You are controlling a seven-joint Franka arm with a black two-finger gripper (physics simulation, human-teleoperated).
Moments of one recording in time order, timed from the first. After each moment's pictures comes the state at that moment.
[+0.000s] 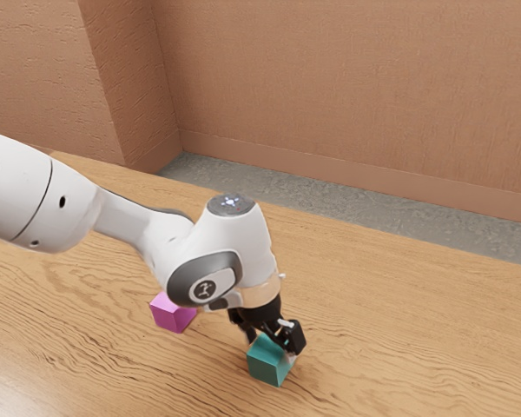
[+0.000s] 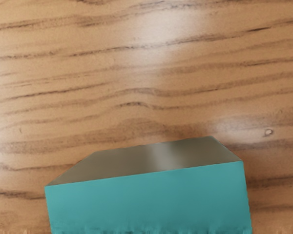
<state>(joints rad) 0.06 0.22 -0.52 -2.27 0.11 2.53 2.76</state>
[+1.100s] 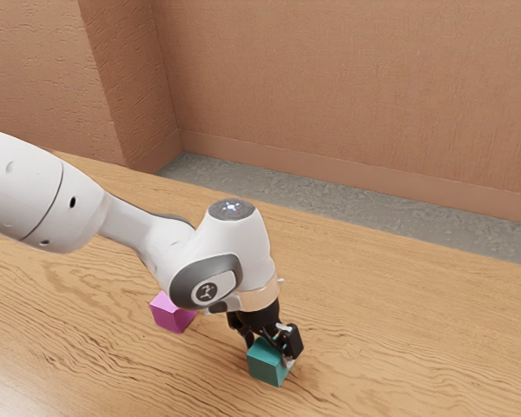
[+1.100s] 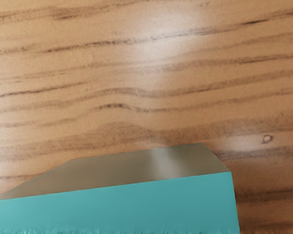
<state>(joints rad) 0.06 0.27 -0.50 -2.25 0.11 2.53 2.78</state>
